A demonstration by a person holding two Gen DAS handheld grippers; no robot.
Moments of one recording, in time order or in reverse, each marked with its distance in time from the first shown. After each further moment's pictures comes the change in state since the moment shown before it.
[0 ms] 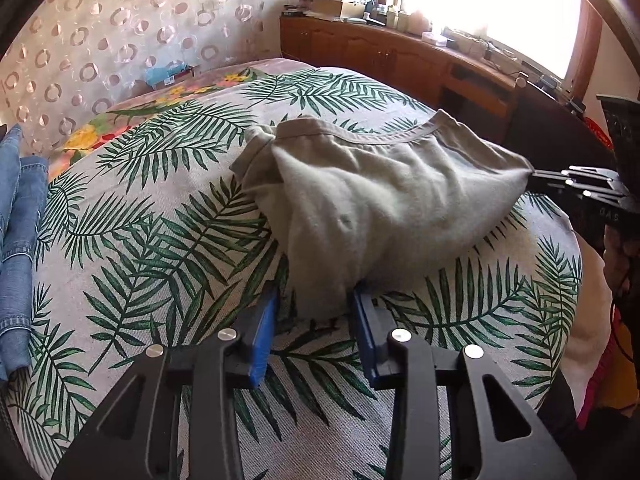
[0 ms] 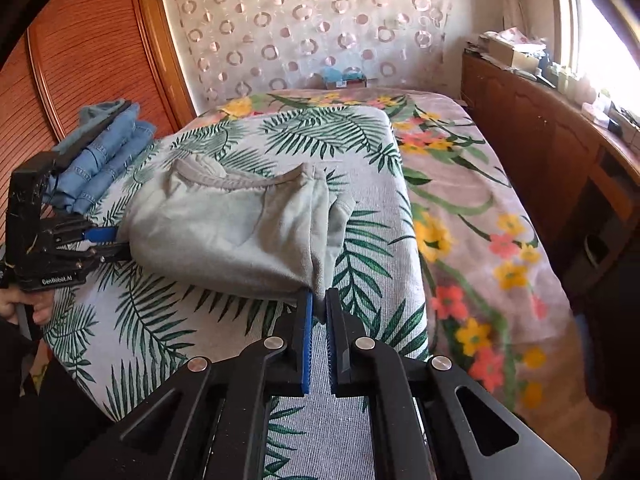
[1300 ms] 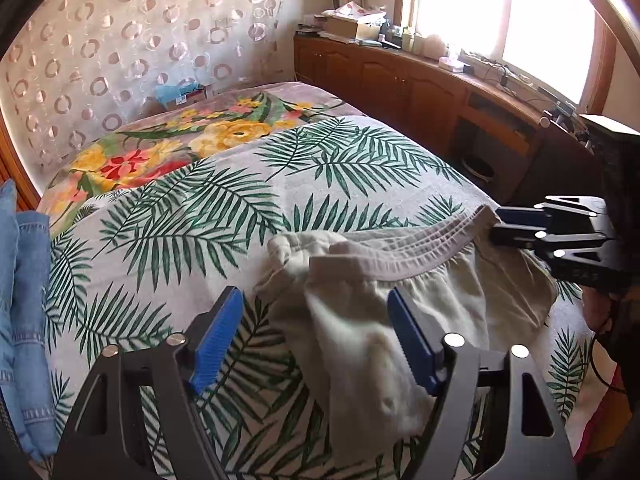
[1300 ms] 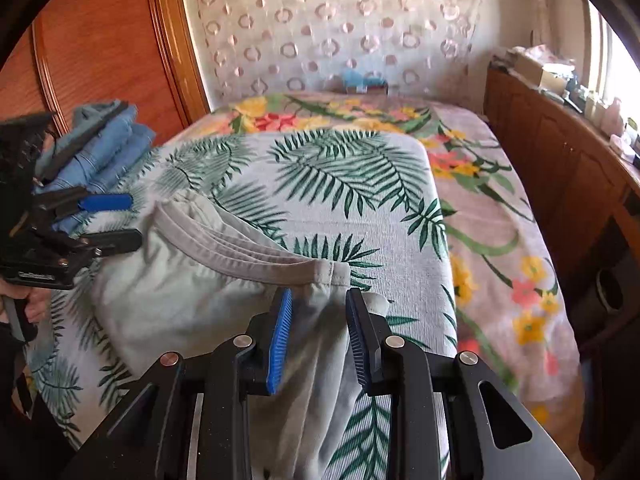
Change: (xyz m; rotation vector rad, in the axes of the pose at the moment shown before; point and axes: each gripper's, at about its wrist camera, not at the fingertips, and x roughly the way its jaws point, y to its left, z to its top) left arm 0.019 0.017 0.074 -0.021 -0.066 0.037; right arm 0.070 0.009 0.064 -0.074 0.015 0.027
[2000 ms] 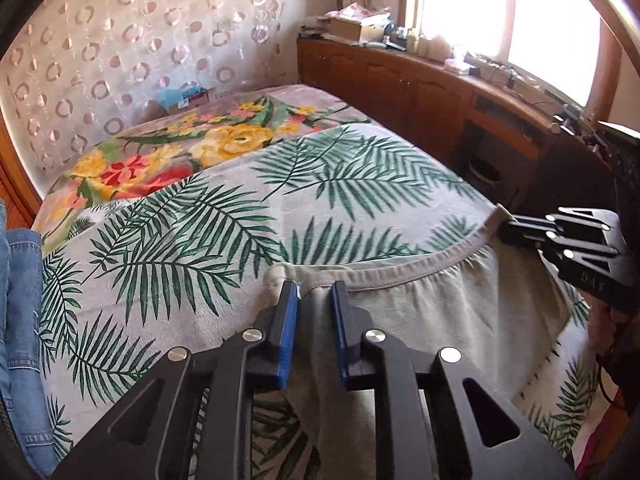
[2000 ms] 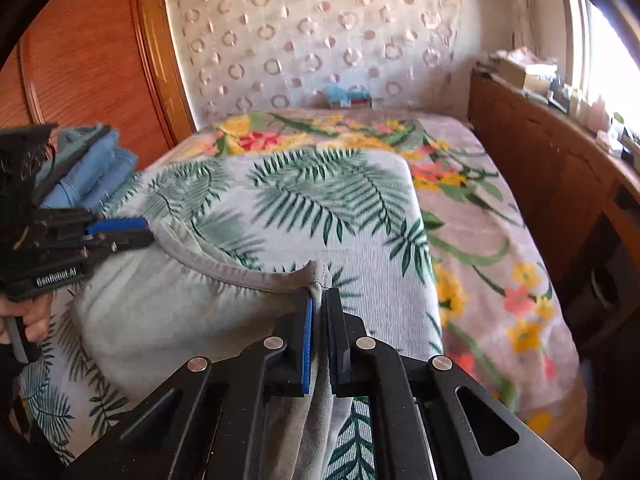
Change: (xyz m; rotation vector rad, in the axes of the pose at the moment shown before) left arm 0.020 -0.002 0.019 -0.009 -0.004 0.026; right arm 0.001 -0.009 -0.001 0.058 -0.066 -0.053
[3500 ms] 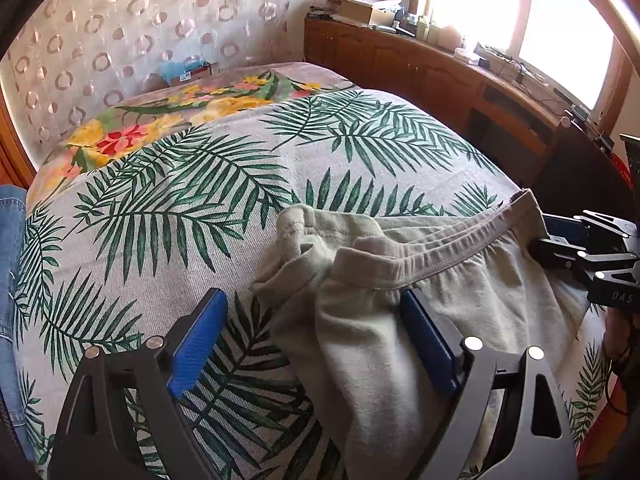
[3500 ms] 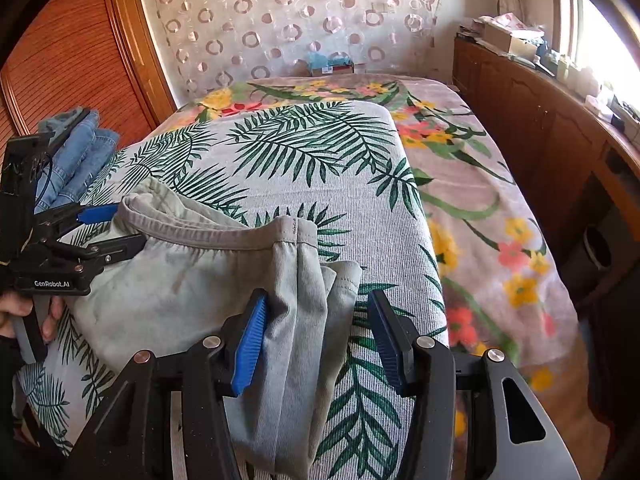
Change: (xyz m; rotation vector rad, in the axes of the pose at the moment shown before) left arm 0.022 0.012 -0.025 -0.049 0.058 -0.025; right arm -0.005 -0.004 -0.002 0.058 0.087 -0.028
